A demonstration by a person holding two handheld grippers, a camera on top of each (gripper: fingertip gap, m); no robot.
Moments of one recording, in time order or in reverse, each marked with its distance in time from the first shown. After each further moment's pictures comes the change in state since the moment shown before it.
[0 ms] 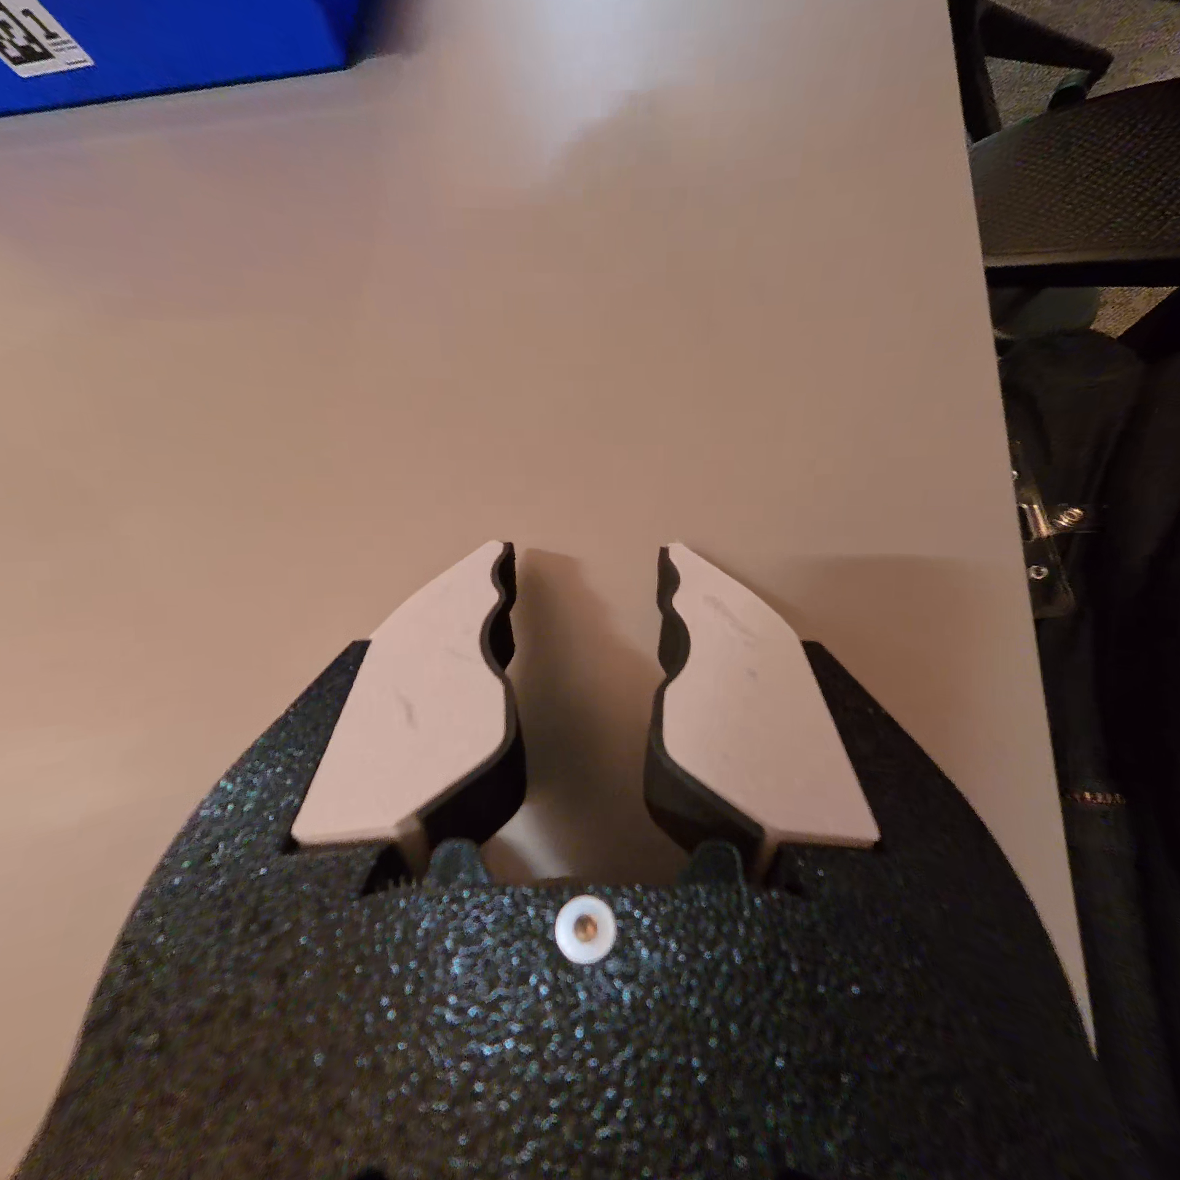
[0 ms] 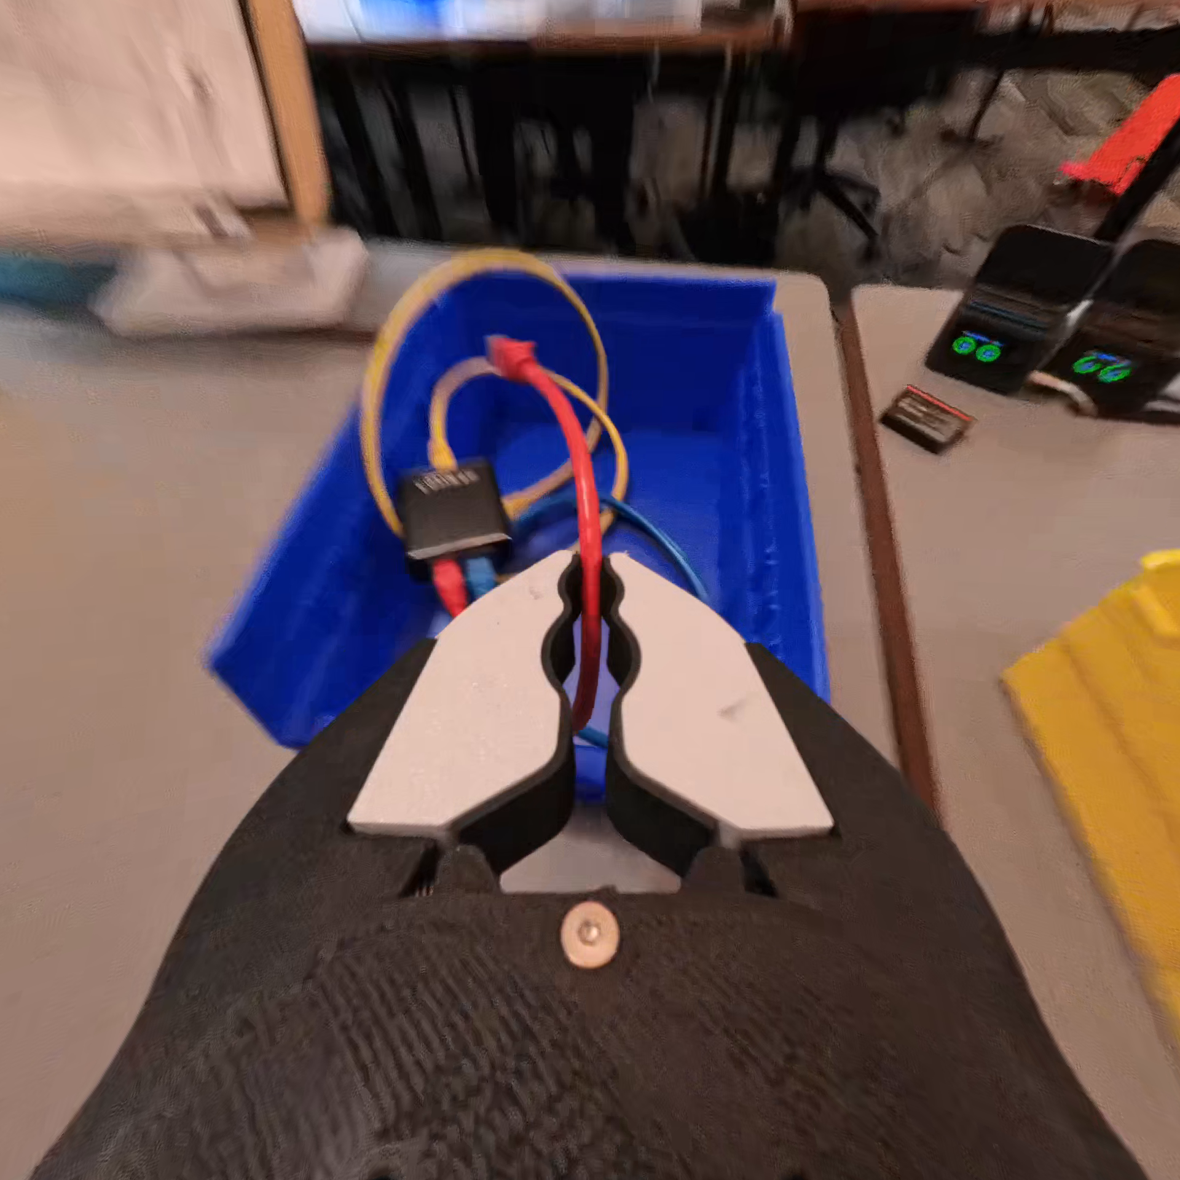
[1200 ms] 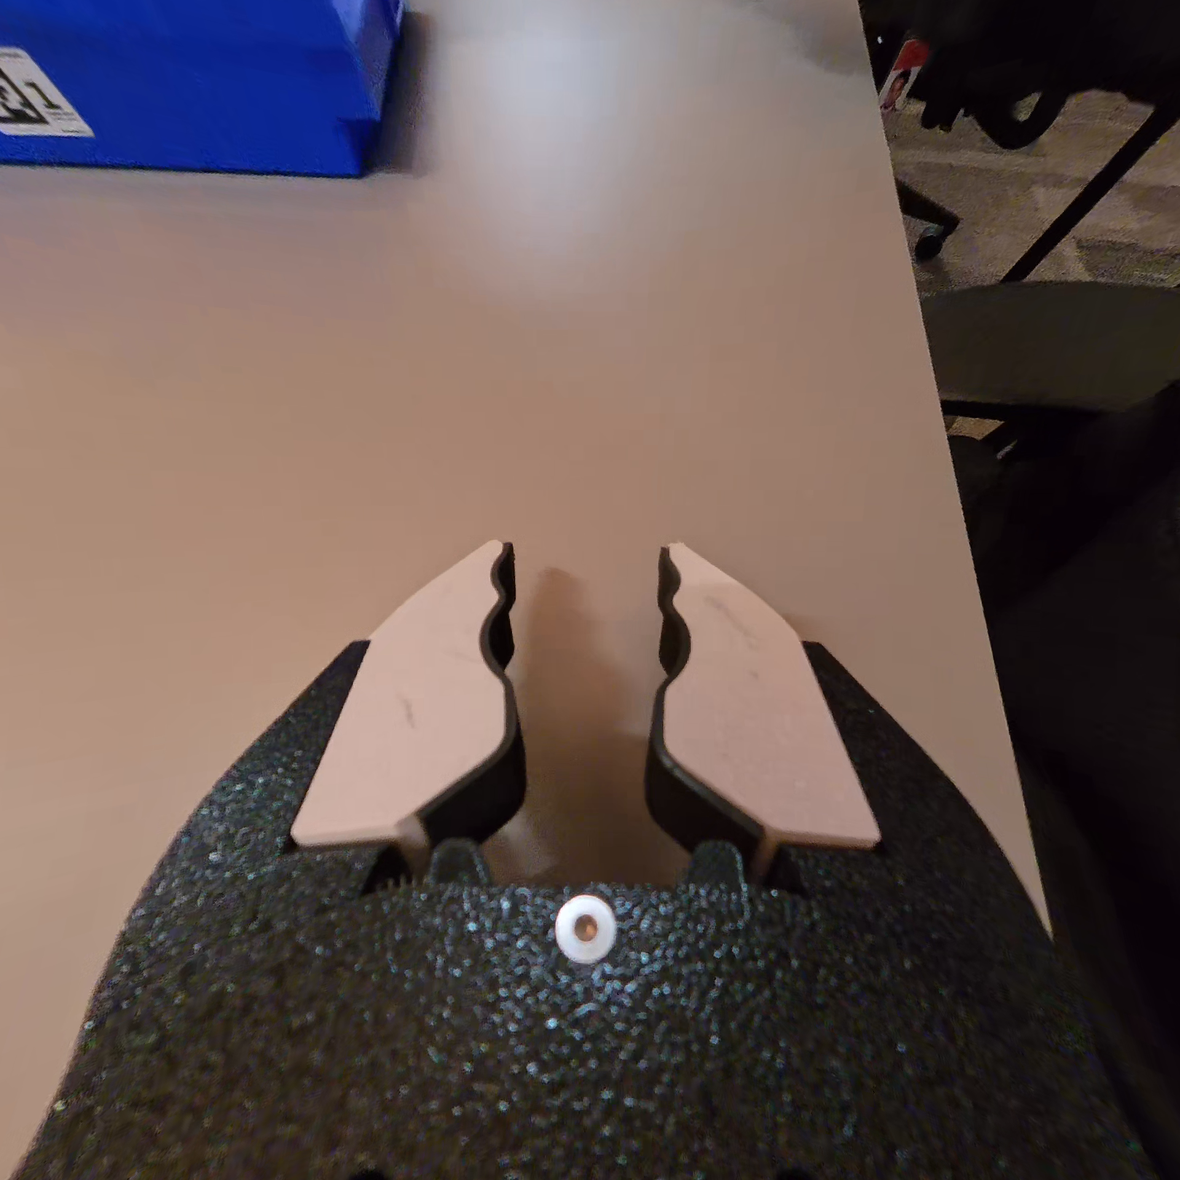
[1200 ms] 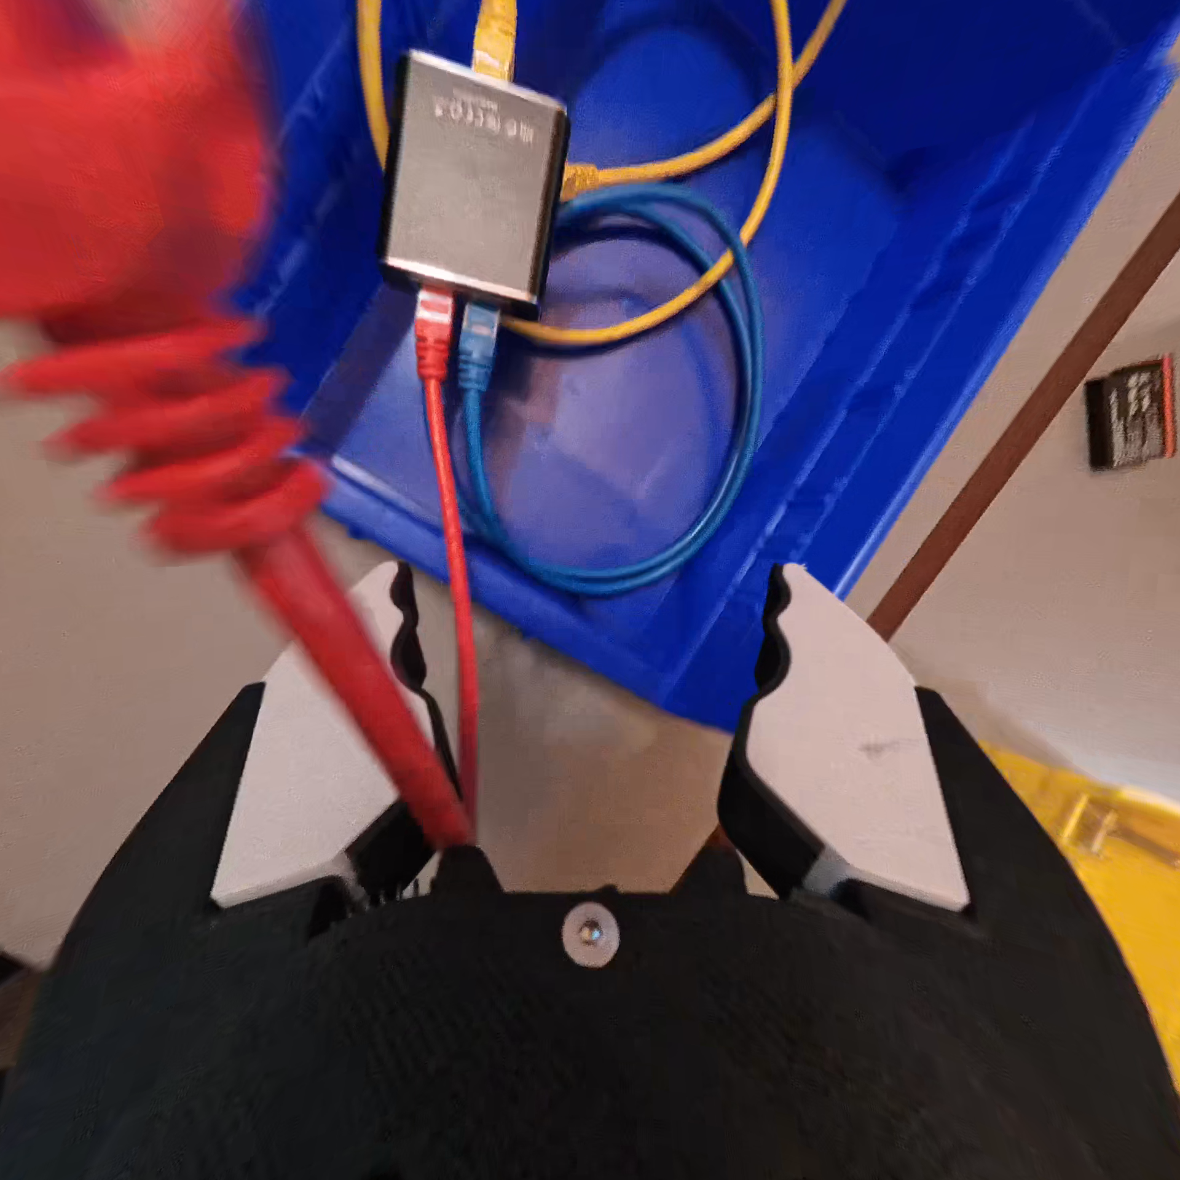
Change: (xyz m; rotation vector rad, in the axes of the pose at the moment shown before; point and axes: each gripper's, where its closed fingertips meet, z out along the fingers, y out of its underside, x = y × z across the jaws) left arm -0.032 -0.027 -0.011 0.076 0.121 -0.114; right arm -0.001 0.033 0.033 -0.613 -0.235 -0.439
